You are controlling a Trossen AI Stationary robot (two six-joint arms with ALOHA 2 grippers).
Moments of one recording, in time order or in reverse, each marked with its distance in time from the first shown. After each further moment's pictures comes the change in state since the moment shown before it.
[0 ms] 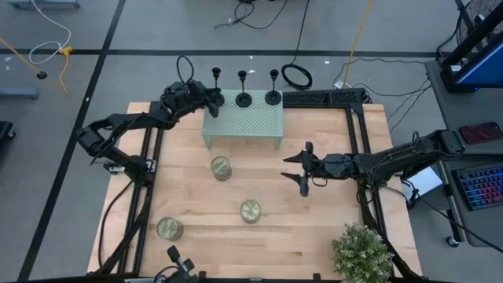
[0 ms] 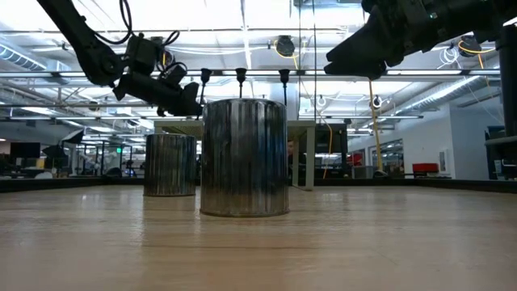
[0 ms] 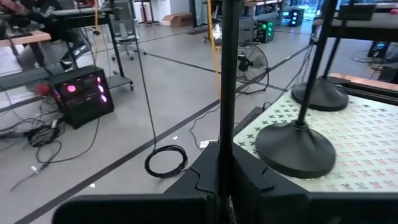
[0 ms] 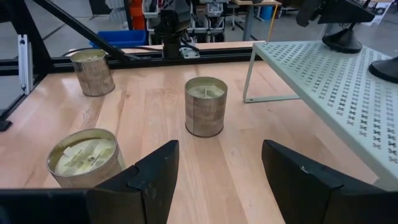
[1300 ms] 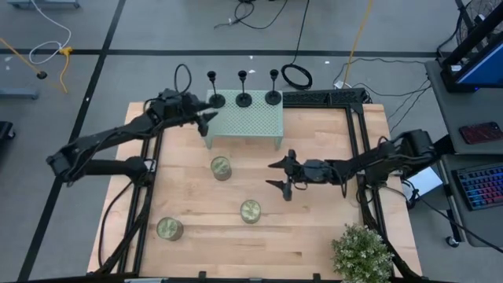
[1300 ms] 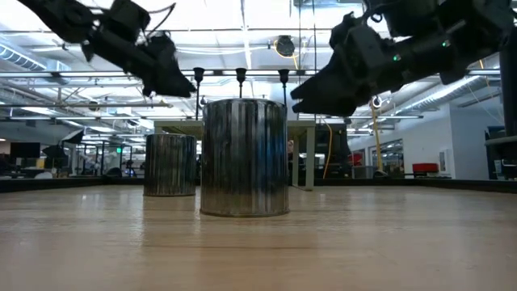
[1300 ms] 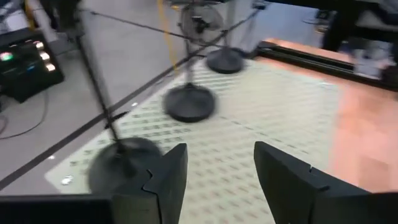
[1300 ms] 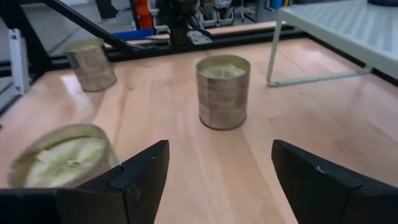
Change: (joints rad) left arm -0.162 -0.404 0.001 -0.589 0.015 -0.028; right arm -0.039 0.413 0.000 0.416 -0.082 0.063
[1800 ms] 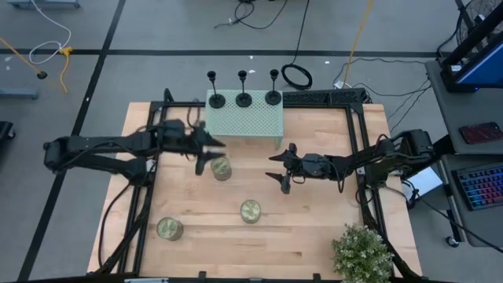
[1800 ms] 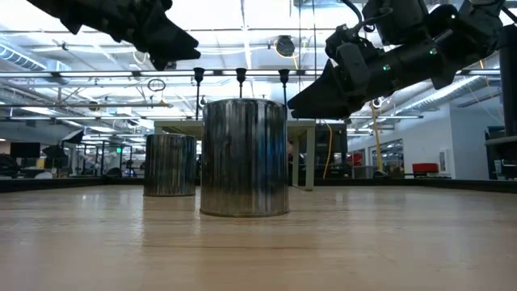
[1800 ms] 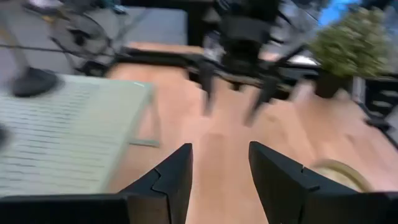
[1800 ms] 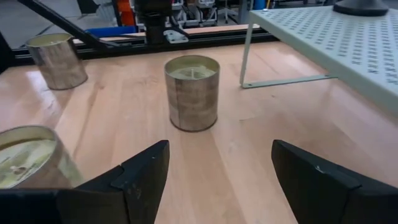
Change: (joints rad) left arm -0.491 -0.095 0.000 -0.072 -0.007 -0.051; right arm -0.071 0.006 0.000 0.002 0.000 -0.060
